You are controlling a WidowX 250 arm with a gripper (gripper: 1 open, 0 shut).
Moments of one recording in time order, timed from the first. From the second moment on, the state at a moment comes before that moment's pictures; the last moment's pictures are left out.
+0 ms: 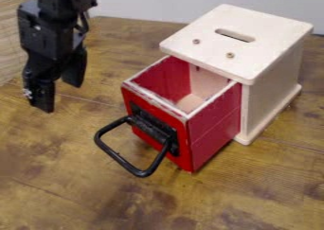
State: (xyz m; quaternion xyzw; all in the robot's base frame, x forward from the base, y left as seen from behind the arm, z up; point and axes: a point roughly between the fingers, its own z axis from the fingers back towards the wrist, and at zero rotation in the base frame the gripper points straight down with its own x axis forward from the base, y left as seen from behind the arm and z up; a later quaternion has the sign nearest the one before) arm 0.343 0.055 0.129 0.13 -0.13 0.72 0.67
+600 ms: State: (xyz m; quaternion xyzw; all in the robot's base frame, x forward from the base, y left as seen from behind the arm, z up) arm 0.353 0.052 0.117 0.14 -0.12 0.72 0.67
